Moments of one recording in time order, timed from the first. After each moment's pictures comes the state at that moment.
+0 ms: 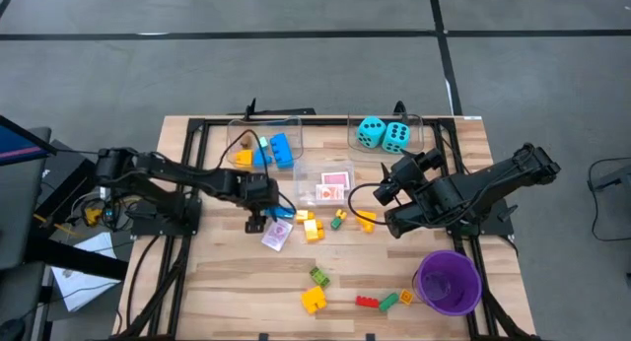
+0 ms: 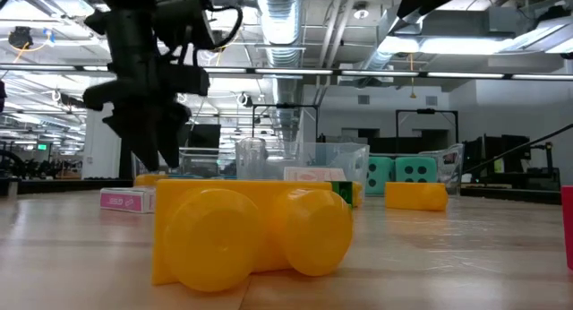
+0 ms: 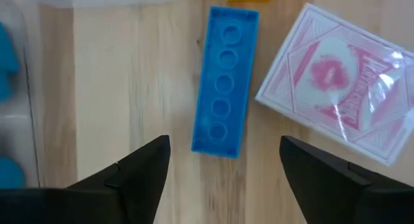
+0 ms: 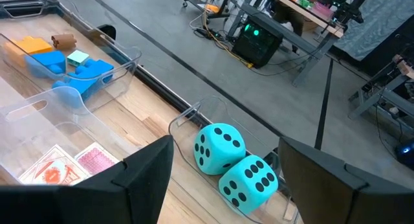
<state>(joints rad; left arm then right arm) 0.02 1.42 0.76 -0.57 -0.11 0.06 0.38 1.41 1.37 -1.45 1.20 1.10</state>
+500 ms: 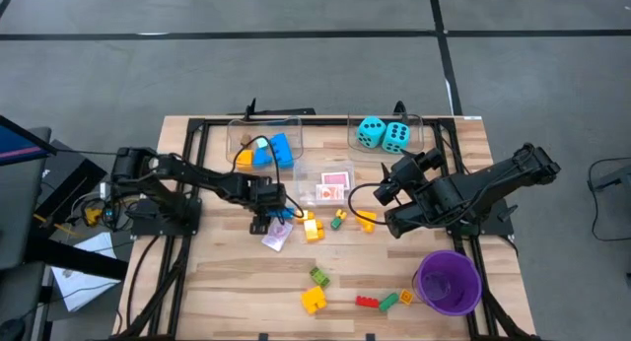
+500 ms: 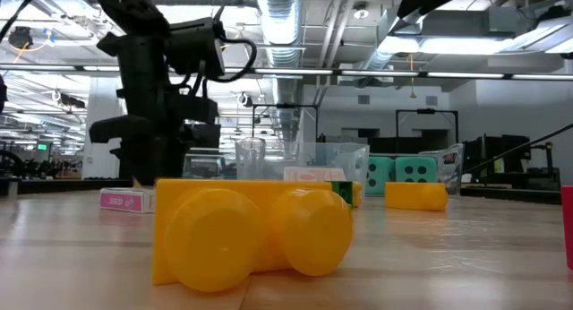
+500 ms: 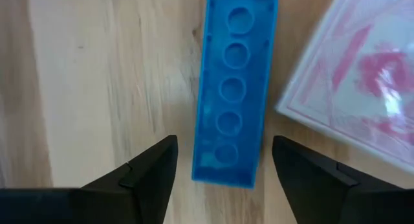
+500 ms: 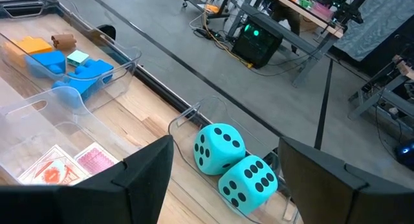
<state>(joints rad) 0.03 1.57 0.76 -0.49 -0.12 0.10 0.38 1.41 1.37 -1.46 1.20 1.10</state>
